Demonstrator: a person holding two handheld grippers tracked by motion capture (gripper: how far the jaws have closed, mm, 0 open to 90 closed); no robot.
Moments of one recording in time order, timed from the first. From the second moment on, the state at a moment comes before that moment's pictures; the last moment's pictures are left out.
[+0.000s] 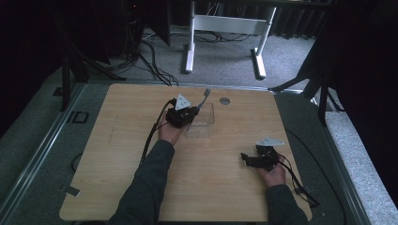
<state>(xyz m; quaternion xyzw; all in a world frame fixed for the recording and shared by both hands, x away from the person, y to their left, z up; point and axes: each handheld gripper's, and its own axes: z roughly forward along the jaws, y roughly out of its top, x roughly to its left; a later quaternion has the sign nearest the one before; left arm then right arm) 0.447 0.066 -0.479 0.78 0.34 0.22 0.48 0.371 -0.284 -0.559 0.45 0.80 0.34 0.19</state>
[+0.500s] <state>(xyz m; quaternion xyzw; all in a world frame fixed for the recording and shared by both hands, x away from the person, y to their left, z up) 0.441 0.066 -0.483 0.80 0.33 0.21 0.45 0.371 -0.284 -0.559 0.45 0.80 0.35 0.19</state>
